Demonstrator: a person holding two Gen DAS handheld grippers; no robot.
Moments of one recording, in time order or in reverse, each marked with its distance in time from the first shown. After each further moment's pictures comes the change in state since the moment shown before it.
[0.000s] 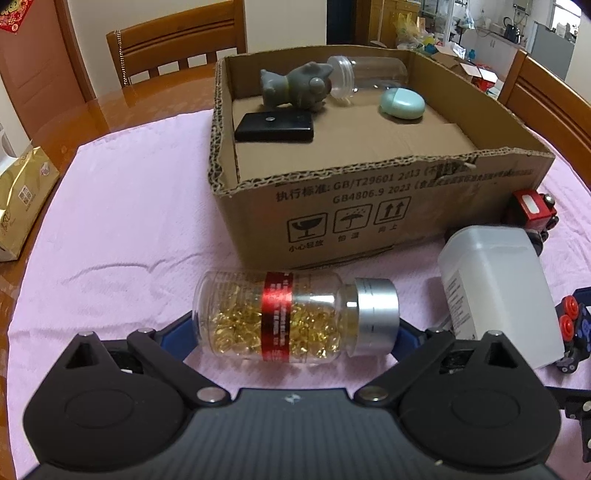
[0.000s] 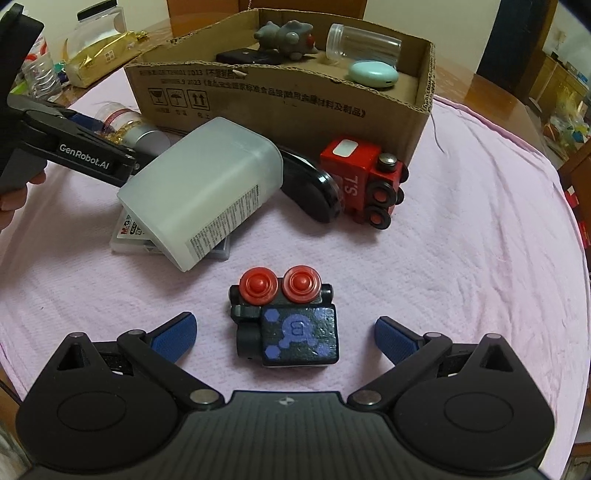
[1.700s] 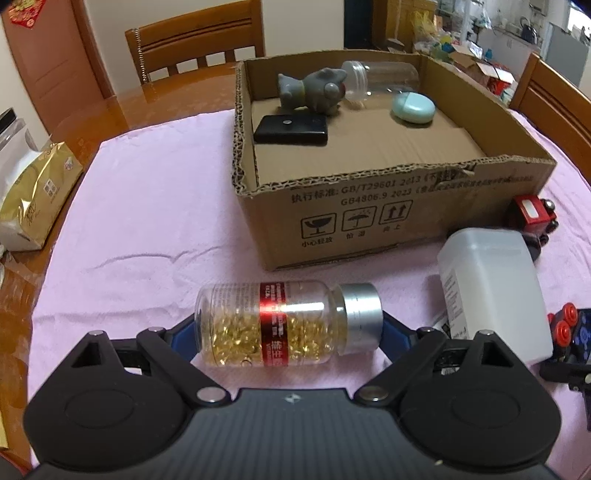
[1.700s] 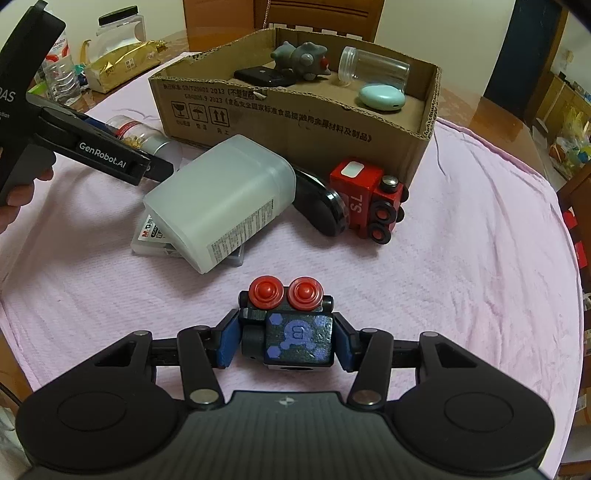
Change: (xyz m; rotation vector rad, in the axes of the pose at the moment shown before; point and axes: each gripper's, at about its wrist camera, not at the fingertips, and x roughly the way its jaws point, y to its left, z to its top) left arm -0.016 -0.001 -0.001 -0.016 0.021 0.058; right arm -0.020 0.002 -0.006 -0.043 -0.048 0.021
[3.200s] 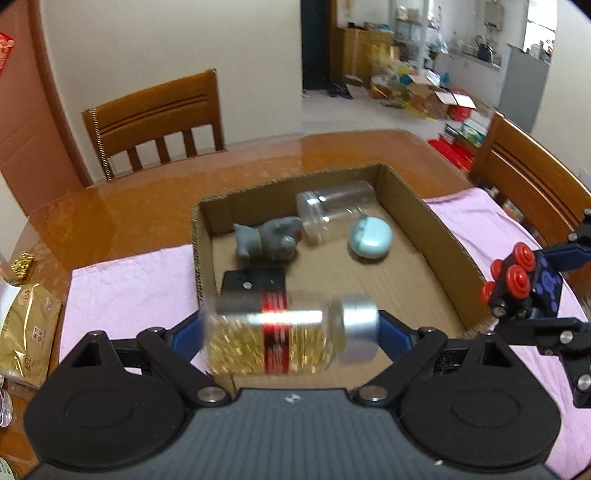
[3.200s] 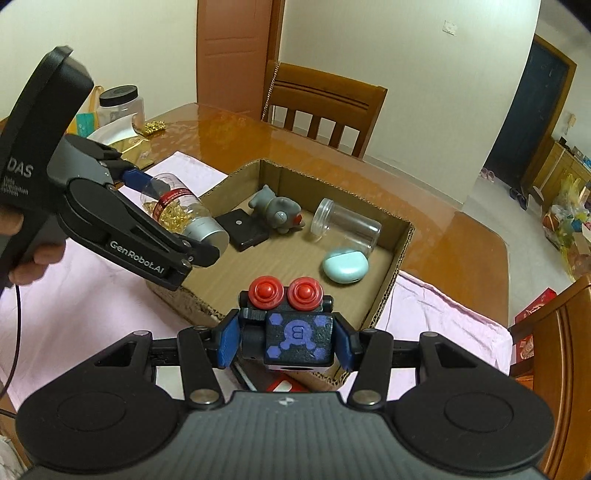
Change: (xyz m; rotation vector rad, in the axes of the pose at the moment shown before) left arm -0.037 -0.013 0.117 0.071 -0.148 -0.089; right arm -0.066 -0.034 0.135 -0.107 -0.175 -0.030
